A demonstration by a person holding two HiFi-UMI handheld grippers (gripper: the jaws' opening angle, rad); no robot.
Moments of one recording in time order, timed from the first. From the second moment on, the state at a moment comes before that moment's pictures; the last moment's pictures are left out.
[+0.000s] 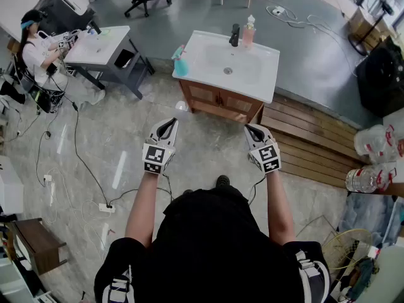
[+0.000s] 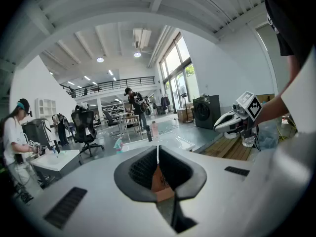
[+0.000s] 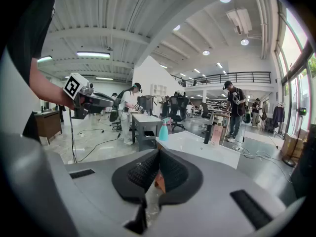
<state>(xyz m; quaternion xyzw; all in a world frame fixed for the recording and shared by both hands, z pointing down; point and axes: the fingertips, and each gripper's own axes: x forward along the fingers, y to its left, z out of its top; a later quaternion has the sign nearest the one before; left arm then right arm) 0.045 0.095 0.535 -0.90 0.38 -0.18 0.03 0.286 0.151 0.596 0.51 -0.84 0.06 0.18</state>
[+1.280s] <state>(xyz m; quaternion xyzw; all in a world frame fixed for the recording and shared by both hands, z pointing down) -0.245 0.174 0.528 -0.92 0.37 -0.14 0.00 0.013 0.245 0.574 0.54 -0.83 0.04 0.15</state>
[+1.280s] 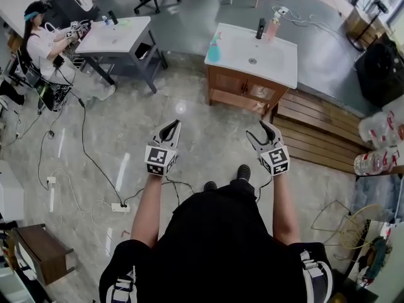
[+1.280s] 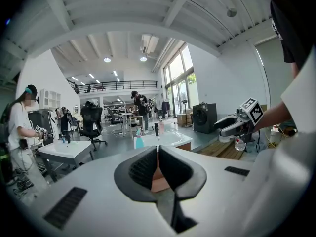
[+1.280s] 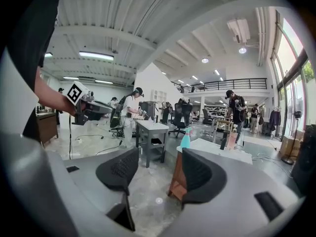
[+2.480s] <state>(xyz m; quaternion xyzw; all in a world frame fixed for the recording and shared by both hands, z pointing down) -0.266 0.193 0.549 -0.92 0.35 -0.15 -0.02 -0.022 0.269 0.567 0.53 -0.84 0.05 0.12</state>
